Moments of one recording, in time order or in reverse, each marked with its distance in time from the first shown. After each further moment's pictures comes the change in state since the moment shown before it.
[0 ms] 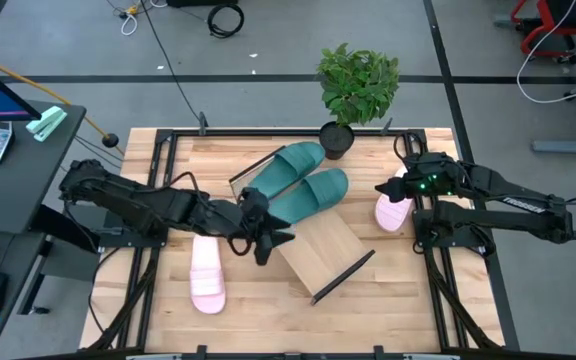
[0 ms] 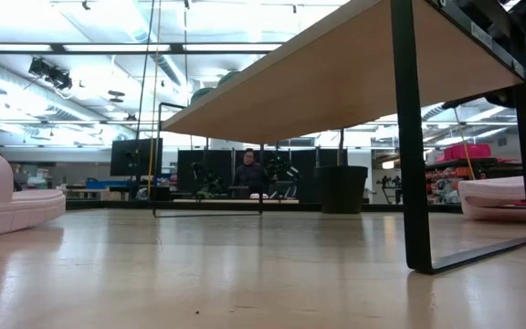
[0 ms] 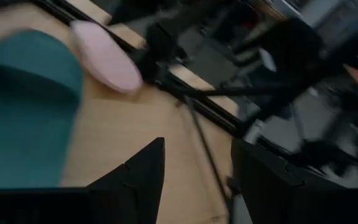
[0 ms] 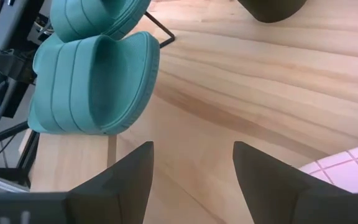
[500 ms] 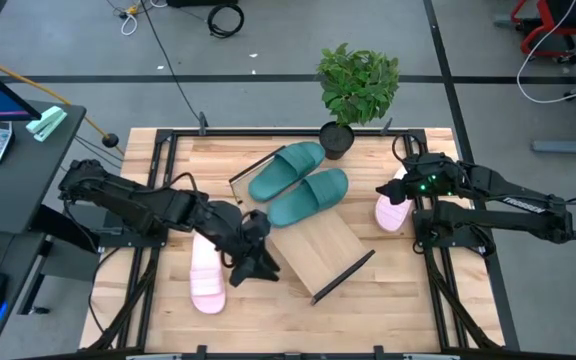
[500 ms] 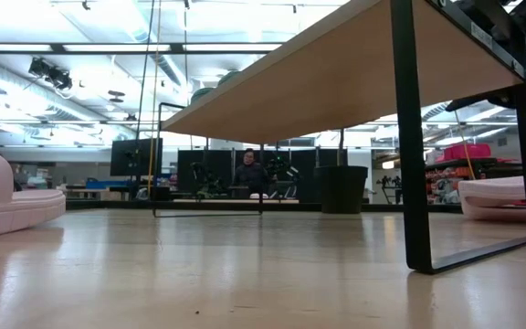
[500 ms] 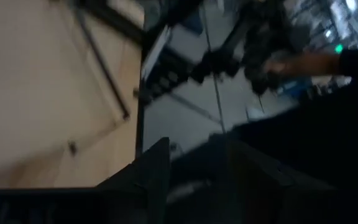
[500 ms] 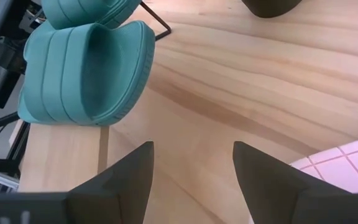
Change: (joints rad) left arm -0.014 -0.001 0.000 -0.013 0.543 -0.079; right arm 0.000 0.000 0.000 -0.027 -0.009 -0.033
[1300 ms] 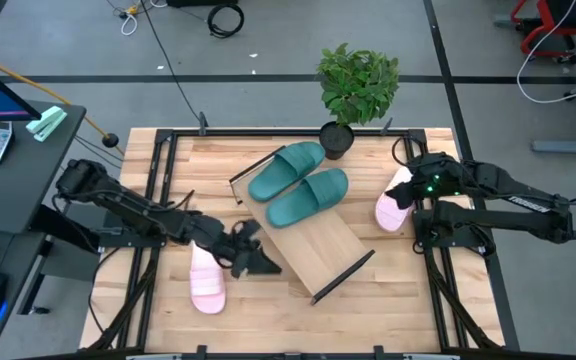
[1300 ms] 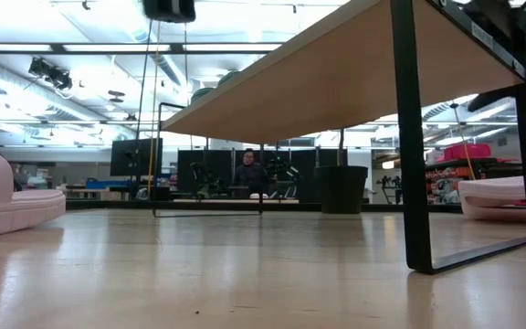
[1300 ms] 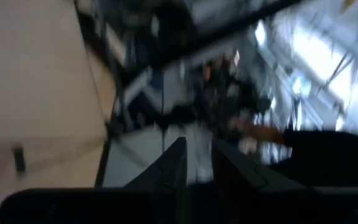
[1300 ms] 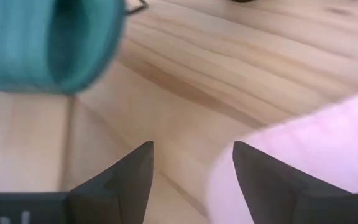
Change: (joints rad) left arm -0.039 -0.035 -0.544 0.873 -0.203 -0.323; right arm 0.000 -0.001 0.077 -0.206 0.013 -0.092
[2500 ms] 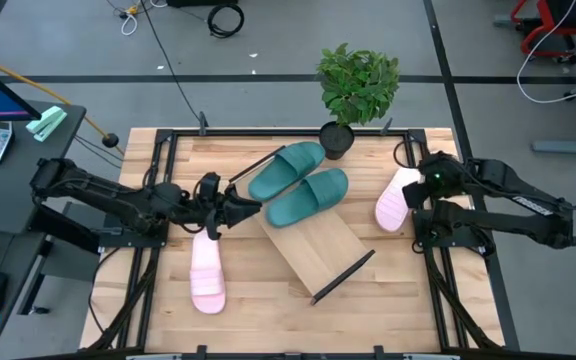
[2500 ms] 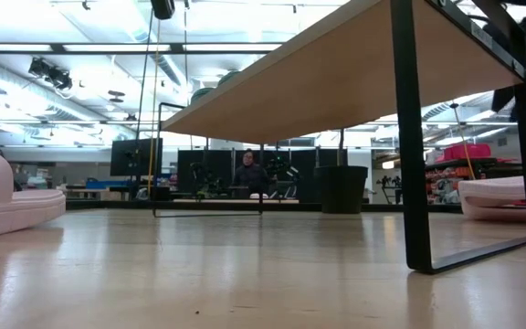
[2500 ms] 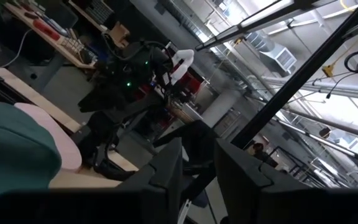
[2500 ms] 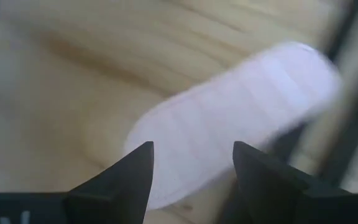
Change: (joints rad) left arm 0.137 -0.335 -0.143 0.063 -0.278 0.426; right arm -0.079 0.023 0.068 -0.313 0.124 -0.064
